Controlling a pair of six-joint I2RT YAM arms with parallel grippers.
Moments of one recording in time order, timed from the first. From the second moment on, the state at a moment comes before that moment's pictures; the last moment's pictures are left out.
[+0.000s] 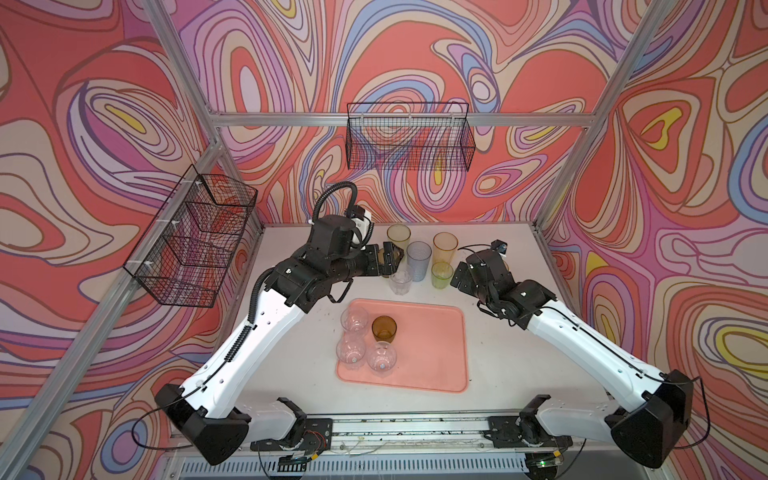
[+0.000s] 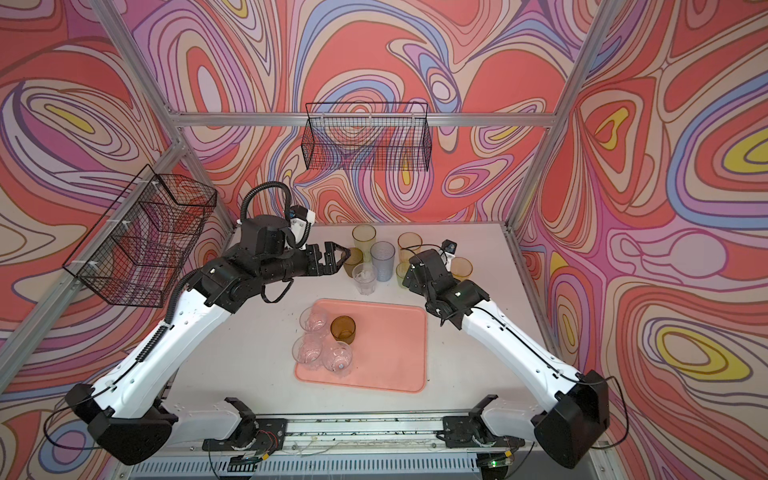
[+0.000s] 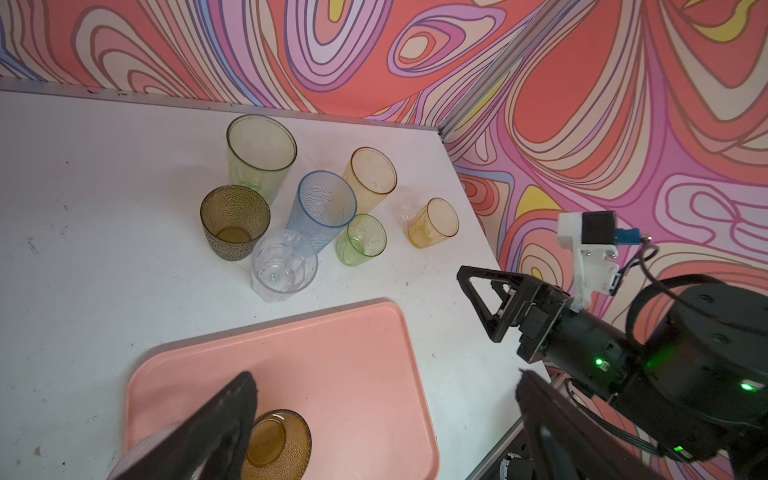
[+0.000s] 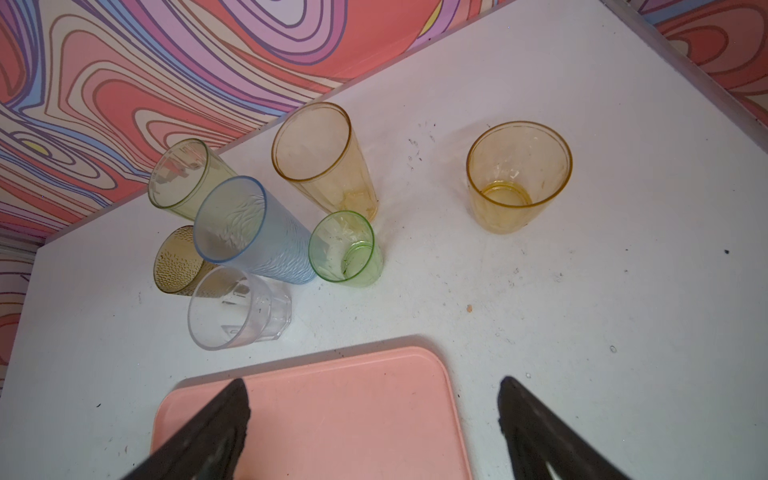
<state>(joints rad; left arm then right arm) -0.58 1.33 1.51 -0.72 0.14 -0.55 0.56 1.26 1.15 -0.67 0.43 0.80</state>
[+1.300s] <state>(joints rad) -0.58 1.40 1.38 -0.64 0.13 -0.55 0.20 1.51 1.20 -0.67 0.23 0.67</state>
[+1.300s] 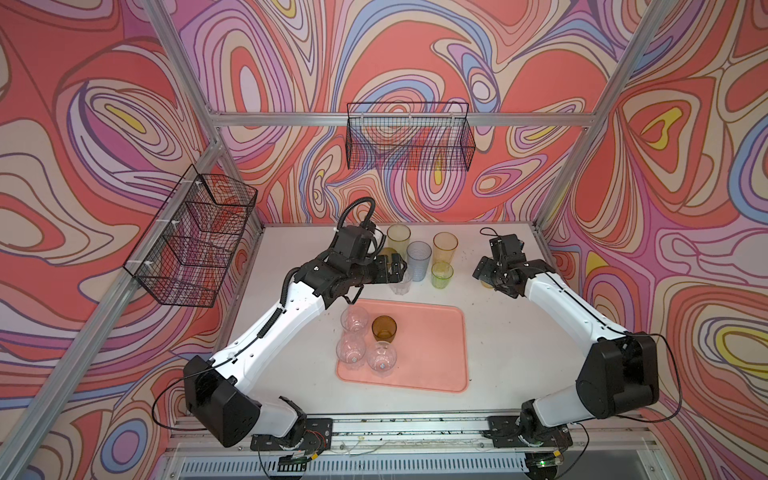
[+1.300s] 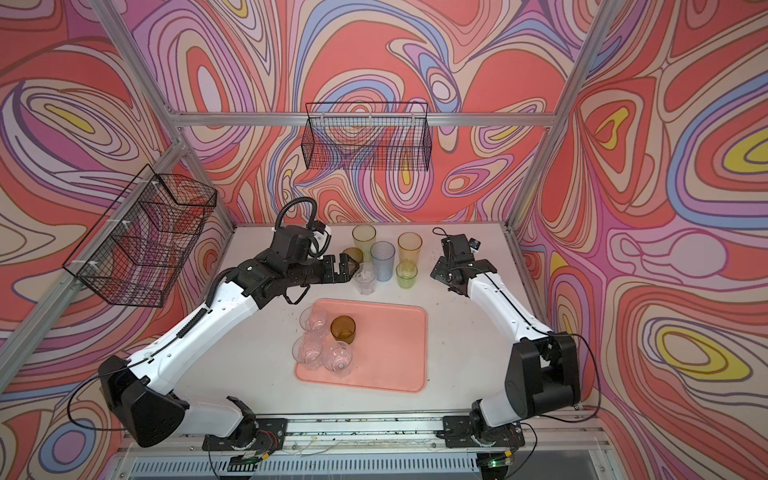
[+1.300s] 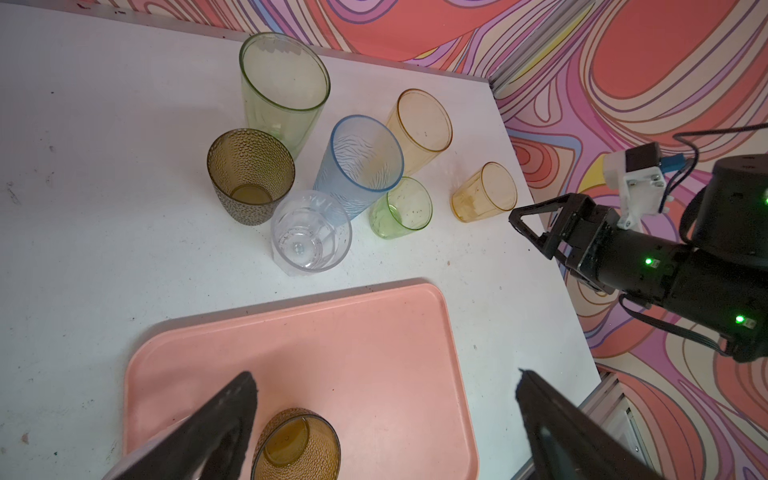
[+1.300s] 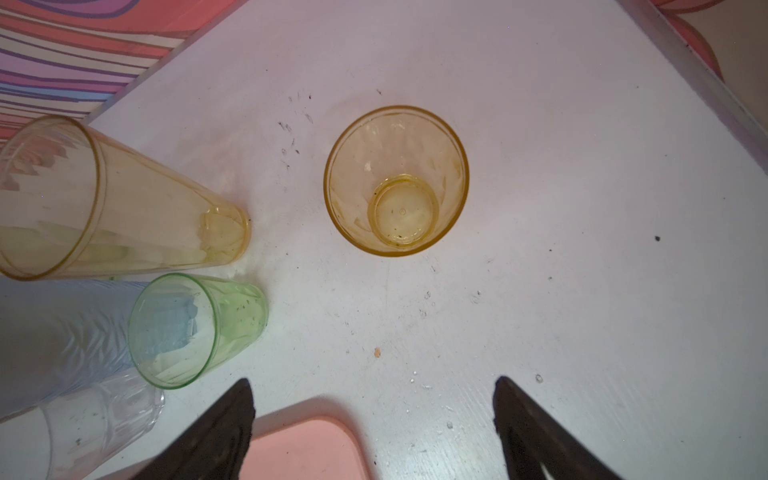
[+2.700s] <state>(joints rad) -0.58 1.35 1.33 -0.62 0.14 -0.55 0.19 1.85 1.45 -0.63 0.24 0.41</state>
